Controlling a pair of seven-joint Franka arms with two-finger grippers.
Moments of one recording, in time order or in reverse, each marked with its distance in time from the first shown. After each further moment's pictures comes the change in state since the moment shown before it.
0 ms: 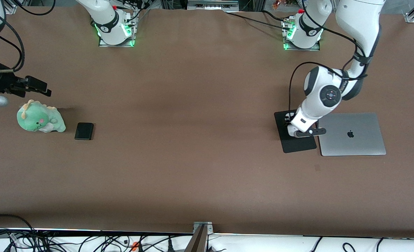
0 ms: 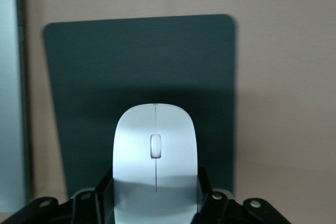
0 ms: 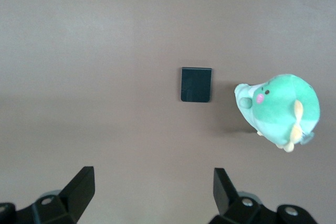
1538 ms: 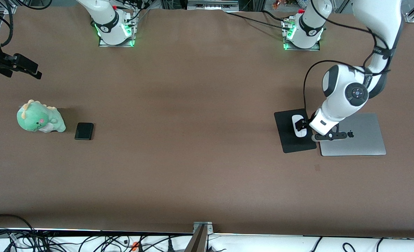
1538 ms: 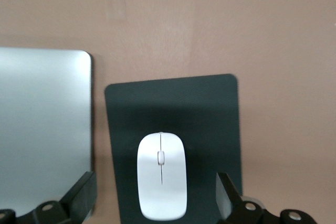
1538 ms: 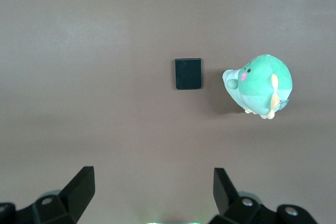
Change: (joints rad) left arm 0.075 -0.128 -0.011 0.069 0.022 -0.103 0.093; right arm -0.049 -0.076 0.100 0.065 -0.059 -0.112 0.124
